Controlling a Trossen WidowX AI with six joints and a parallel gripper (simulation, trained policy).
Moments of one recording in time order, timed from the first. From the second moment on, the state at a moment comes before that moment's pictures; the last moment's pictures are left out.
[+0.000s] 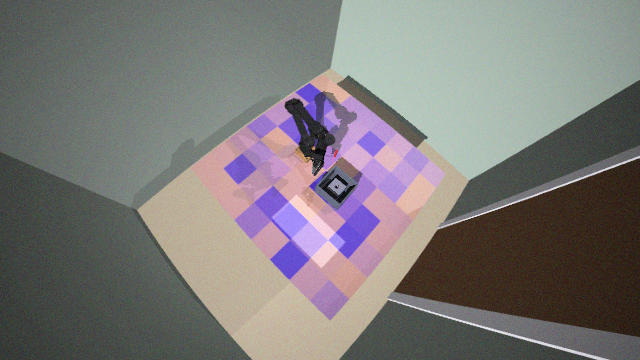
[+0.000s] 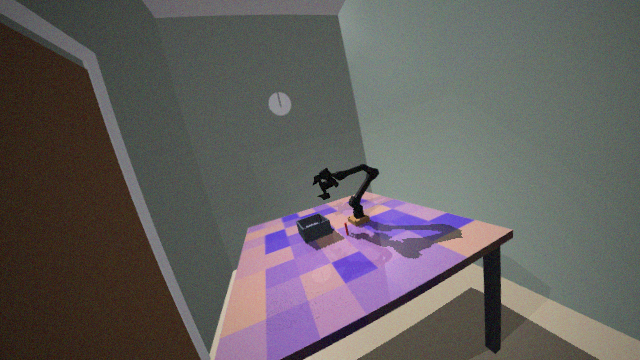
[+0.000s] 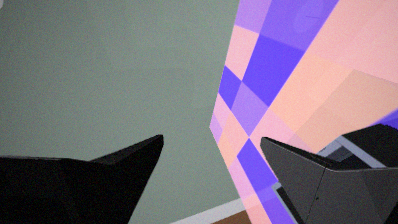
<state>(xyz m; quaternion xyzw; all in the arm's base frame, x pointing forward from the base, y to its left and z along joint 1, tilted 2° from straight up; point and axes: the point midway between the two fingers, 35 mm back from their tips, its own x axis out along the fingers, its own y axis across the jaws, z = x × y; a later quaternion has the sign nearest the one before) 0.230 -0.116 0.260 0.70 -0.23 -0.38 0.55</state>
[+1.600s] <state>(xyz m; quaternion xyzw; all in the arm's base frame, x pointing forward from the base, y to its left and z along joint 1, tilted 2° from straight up) 0.192 0.084 0.152 0.37 0.47 -0.29 0.75</state>
